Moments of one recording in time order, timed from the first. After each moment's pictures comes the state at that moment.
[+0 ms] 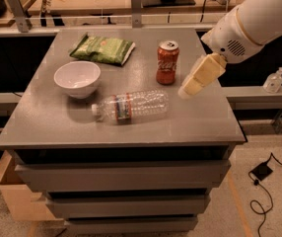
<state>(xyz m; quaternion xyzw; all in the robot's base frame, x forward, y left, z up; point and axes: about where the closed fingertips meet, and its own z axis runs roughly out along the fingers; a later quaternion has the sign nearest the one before) 0.547 -0.125 0.953 -0.53 0.79 0.09 0.31</state>
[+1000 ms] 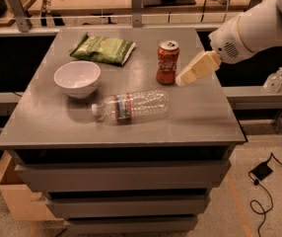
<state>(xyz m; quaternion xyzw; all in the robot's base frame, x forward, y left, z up) 0.605 -0.144 0.937 -0.45 0.80 0.10 0.38</state>
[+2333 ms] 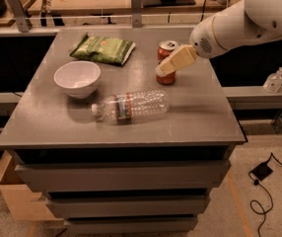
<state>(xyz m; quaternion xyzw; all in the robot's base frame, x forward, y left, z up) 0.649 -0.103 0.932 -0.42 0.80 0.12 0.41</state>
